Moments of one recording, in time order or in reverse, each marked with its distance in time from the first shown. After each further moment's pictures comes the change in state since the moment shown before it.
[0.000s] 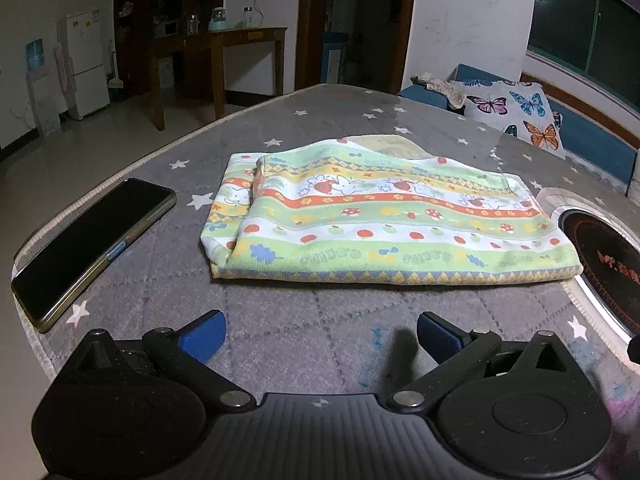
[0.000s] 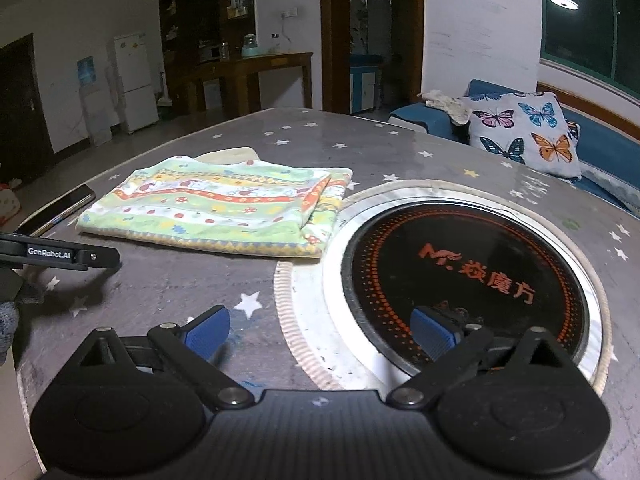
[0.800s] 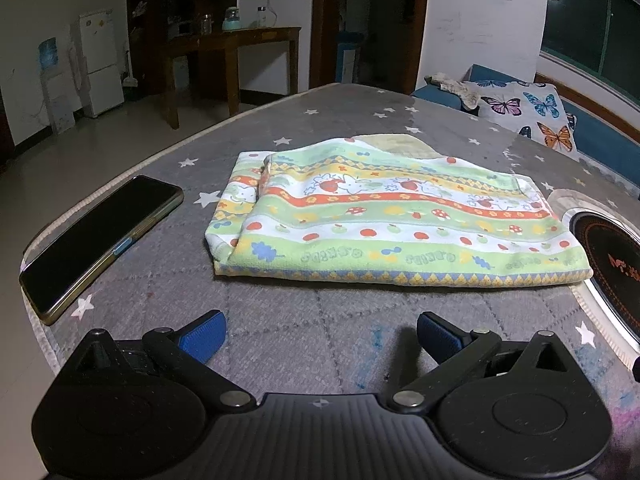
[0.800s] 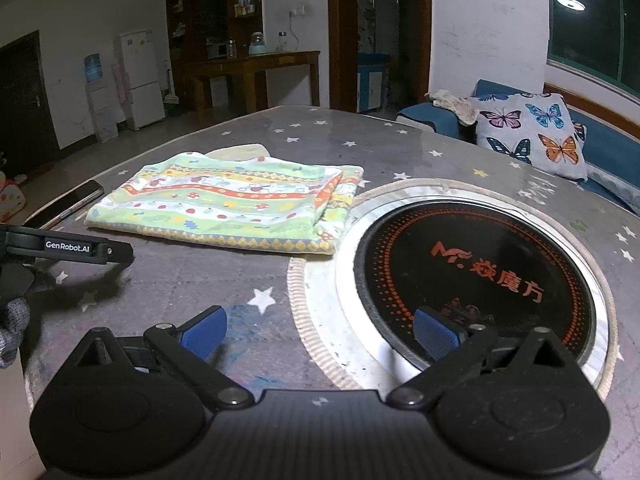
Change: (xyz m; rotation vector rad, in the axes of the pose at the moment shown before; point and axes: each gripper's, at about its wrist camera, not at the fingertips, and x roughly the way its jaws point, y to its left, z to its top) left arm 0.001 -0.005 0.000 -0.022 0.005 0.042; right arm -0.003 0.006 -0.002 -0.010 0.004 0.018
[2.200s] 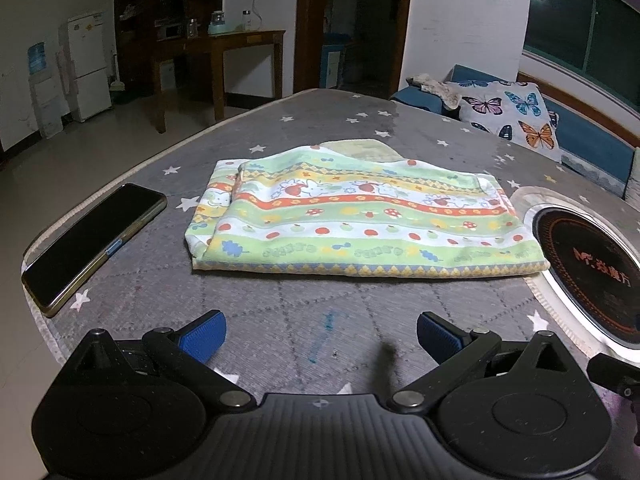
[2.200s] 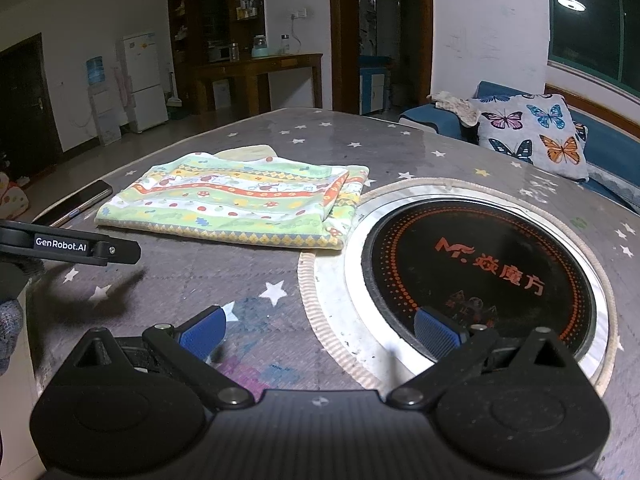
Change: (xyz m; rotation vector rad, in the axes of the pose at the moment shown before) left arm -0.029 -0.021 -0.004 0.026 -0.011 -0.044; right arm -0.007 0.005 -0.005 0.003 -0.007 0.006
